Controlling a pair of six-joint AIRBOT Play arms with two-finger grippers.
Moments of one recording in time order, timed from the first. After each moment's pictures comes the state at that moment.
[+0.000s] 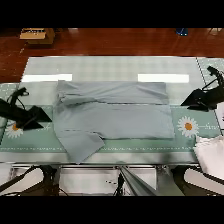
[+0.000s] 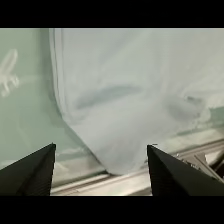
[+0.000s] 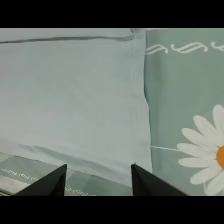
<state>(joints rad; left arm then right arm) 0.46 -1.19 0.81 1.09 -1.54 -1.27 -0.45 -1.28 1.10 -1.07 1.53 1.26</state>
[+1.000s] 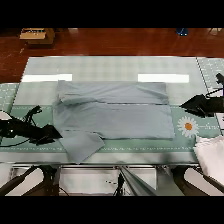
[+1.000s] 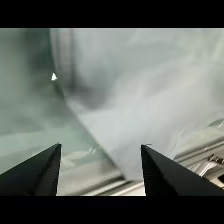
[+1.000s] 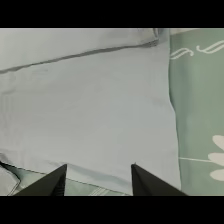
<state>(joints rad) 0.42 -1.12 0.51 1.06 -1.35 -1.16 -0.55 -1.14 0.90 -0.90 1.44 1.18</state>
